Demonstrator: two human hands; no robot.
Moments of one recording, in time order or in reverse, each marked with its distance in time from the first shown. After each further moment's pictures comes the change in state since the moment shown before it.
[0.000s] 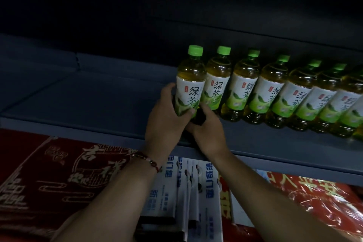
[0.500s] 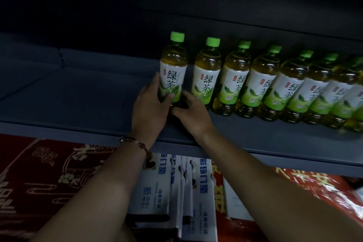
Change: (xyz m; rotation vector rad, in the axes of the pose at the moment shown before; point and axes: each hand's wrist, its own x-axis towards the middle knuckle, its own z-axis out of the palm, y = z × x) left_hand 0.036 -0.026 0.007 0.219 0.028 0.014; right_hand 0.034 0.002 0.007 0.090 -0.122 0.123
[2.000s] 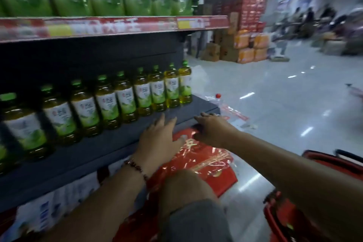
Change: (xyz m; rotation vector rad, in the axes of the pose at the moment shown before) left_hand -0.220 0.299 0.158 0.428 -0.722 0.607; right_hand -0.304 -0.041 -0.366 -1.156 0.211 0.457
